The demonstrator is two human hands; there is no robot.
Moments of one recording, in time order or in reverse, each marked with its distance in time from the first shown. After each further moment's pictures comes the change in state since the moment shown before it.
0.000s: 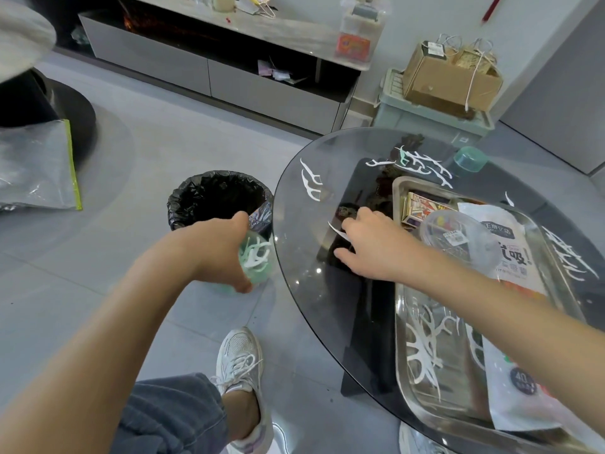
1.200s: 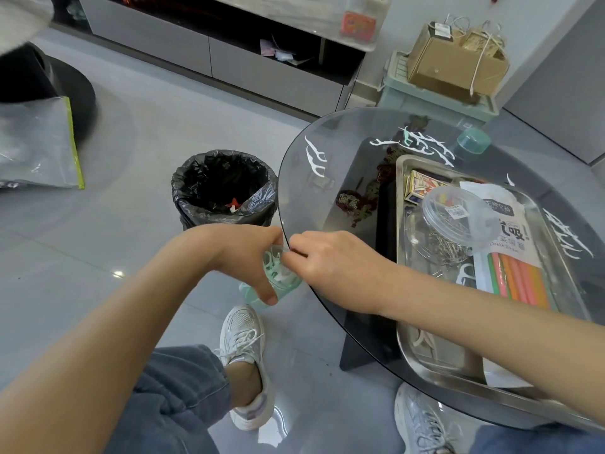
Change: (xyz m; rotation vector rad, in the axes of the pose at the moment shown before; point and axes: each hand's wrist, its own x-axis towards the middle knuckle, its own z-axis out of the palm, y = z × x) left_hand 0.001 0.013 0.026 -0.070 -0.269 0.224; right_hand -0.040 -0.053 0.026 -0.132 0.409 -0.651
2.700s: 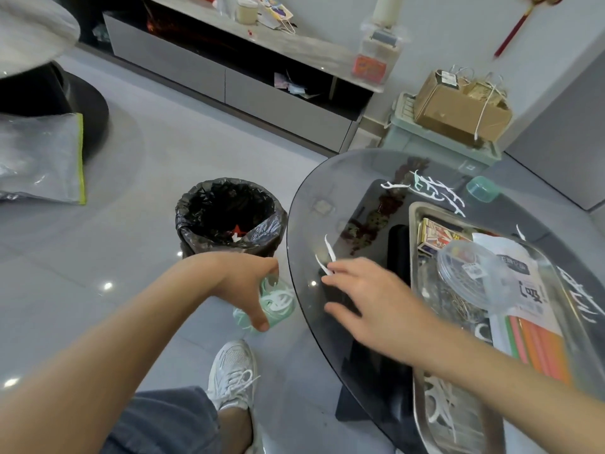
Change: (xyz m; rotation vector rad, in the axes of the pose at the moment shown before) left_hand 0.029 -0.033 -0.011 0.030 -0.031 -0.048; right_hand -0.009 0.032 0.004 0.268 -0.087 0.366
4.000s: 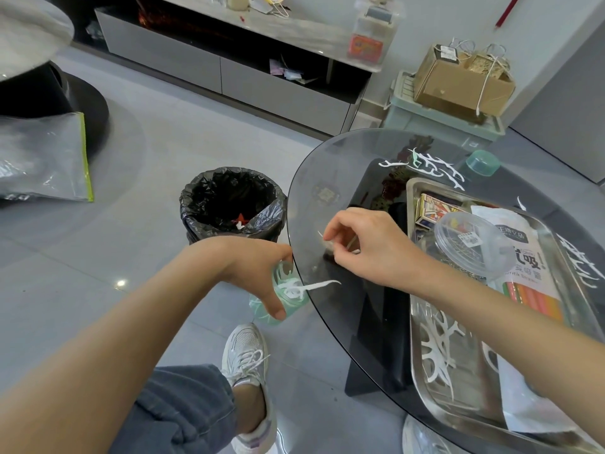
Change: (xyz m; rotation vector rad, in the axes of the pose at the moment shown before) left_hand -0.019 0.025 -0.002 0.010 -0.027 0.067; right_hand 0.022 0.008 -0.013 0.280 0.129 0.080
